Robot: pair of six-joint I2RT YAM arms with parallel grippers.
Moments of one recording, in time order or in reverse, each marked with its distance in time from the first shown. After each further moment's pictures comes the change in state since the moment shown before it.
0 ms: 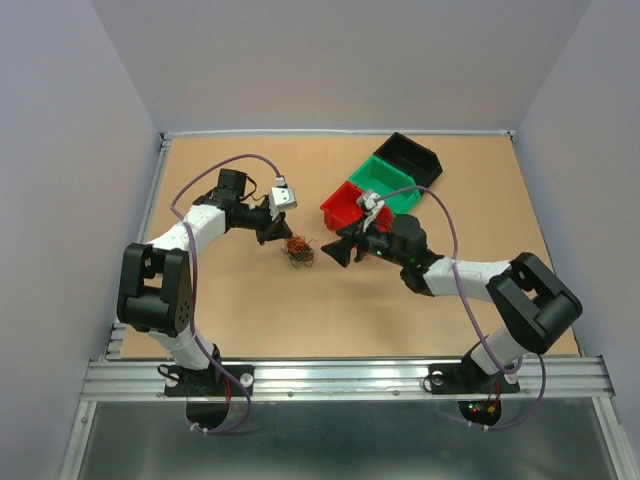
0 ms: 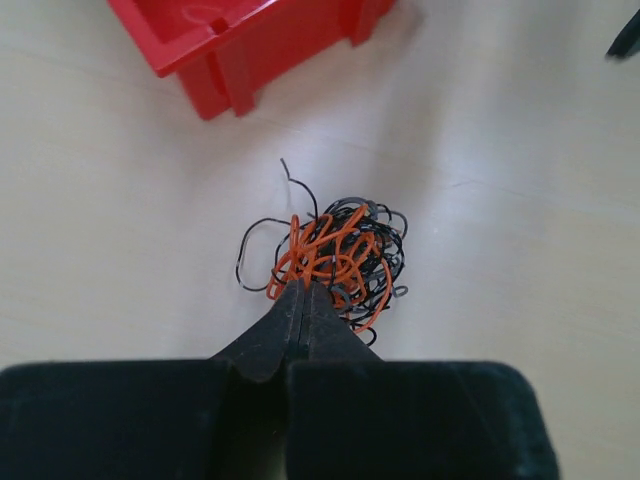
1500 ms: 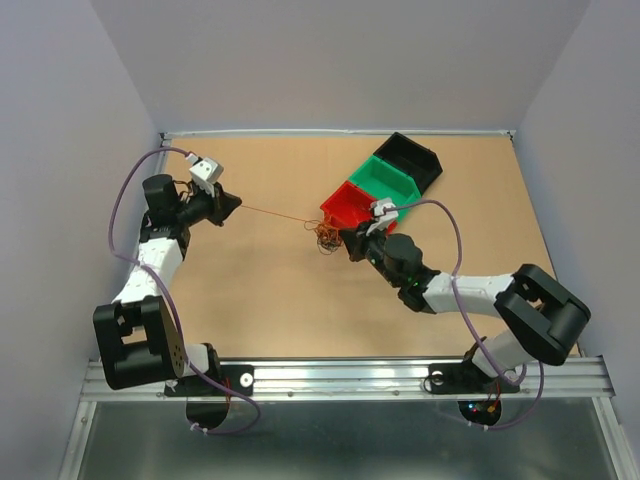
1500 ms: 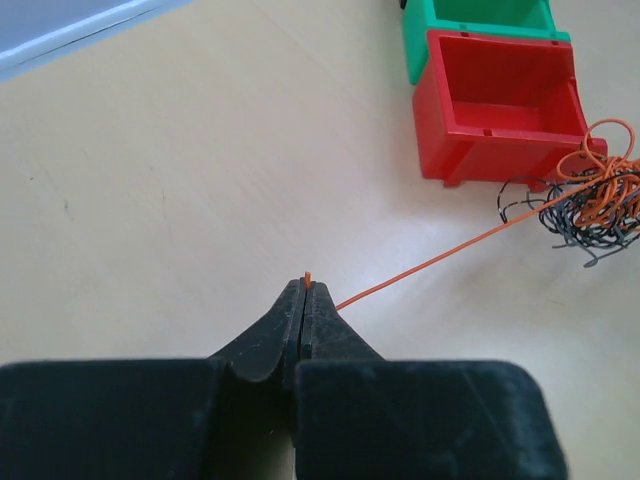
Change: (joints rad) left arm 0.360 -0.309 -0.240 0.484 -0.027 -0.568; right arm 0.184 -0.018 -0.046 0.037 0.629 0.019
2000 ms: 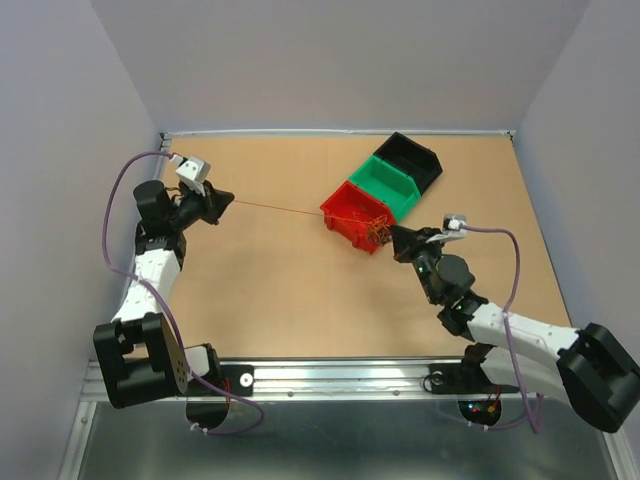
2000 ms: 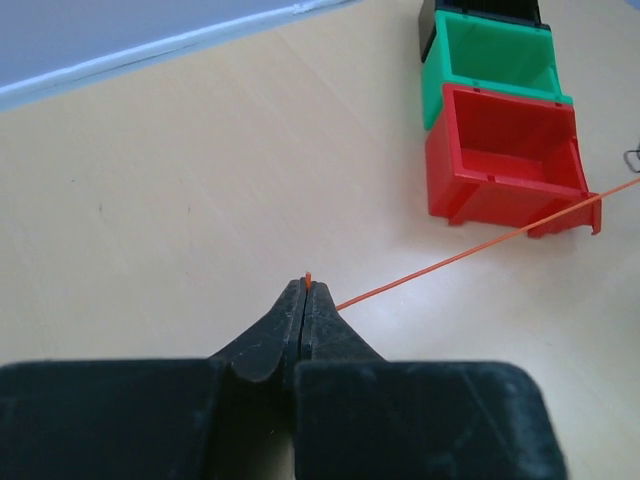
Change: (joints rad) left arm 0.029 -0.082 -0.060 0.107 -0.049 -0.137; right arm -0.113 -0.392 -0.253 -0.014 0.217 0.200
